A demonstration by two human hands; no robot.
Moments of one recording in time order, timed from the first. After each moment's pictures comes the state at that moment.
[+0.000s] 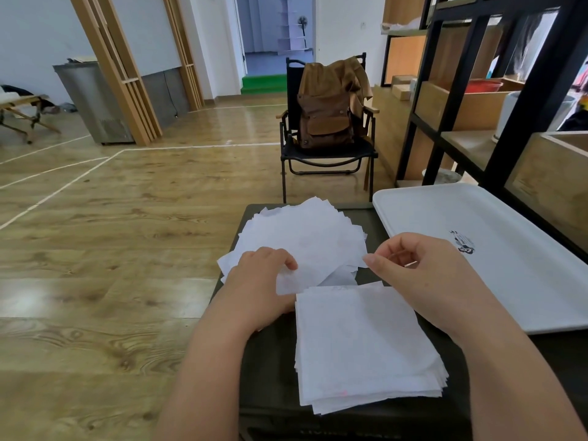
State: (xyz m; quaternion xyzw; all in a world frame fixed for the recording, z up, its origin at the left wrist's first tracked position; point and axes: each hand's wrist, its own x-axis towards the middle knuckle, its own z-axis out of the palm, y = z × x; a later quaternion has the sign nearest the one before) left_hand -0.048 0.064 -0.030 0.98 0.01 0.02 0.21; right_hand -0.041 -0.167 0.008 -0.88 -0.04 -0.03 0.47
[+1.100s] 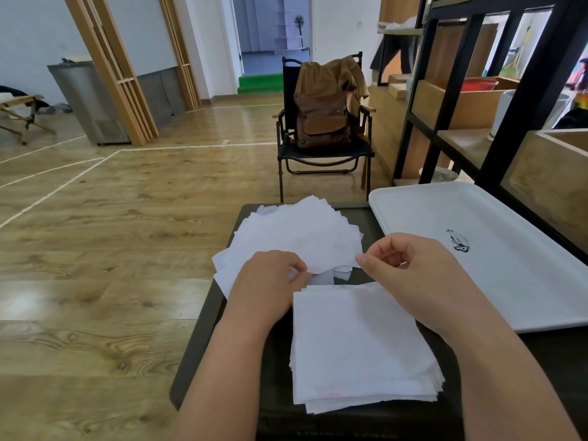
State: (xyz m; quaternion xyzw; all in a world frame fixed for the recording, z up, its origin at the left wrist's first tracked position) left_hand -0.030 0.044 -0.042 0.96 0.02 0.11 0.25; right_hand -0.036 -0.167 0.001 -0.88 -0.06 -0.04 0.47
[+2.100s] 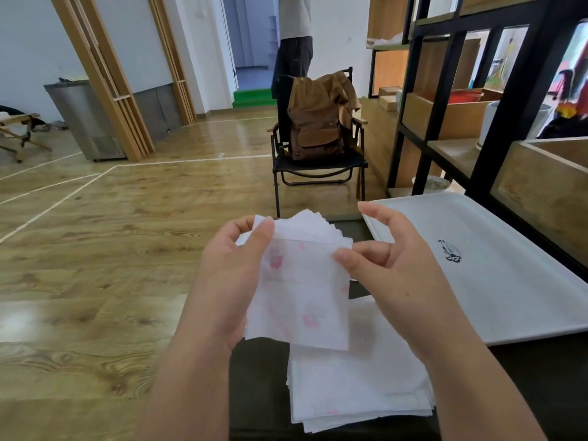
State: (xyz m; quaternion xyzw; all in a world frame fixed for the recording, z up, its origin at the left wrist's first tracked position) left_hand -0.073 0.038 0.038 0.66 0.13 0.12 0.73; right_hand -0.056 -0.142 0.028 -0.72 -0.13 -0.04 0.68
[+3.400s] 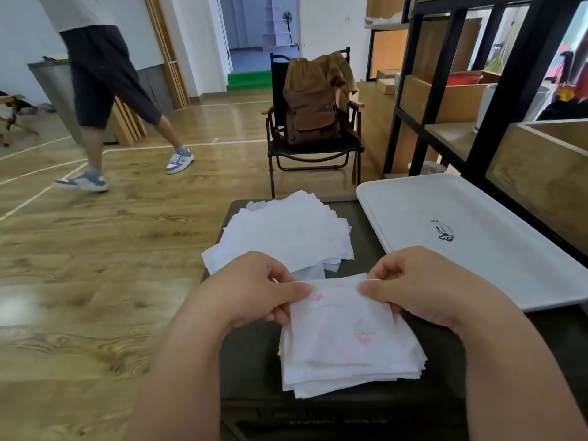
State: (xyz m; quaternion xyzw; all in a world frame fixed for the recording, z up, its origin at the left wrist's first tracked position) left_hand -0.073 0.042 0.015 0.90 0.08 -0.15 0.41; right_hand -0.052 -0.181 0.019 -0.90 -0.02 0.15 0.40
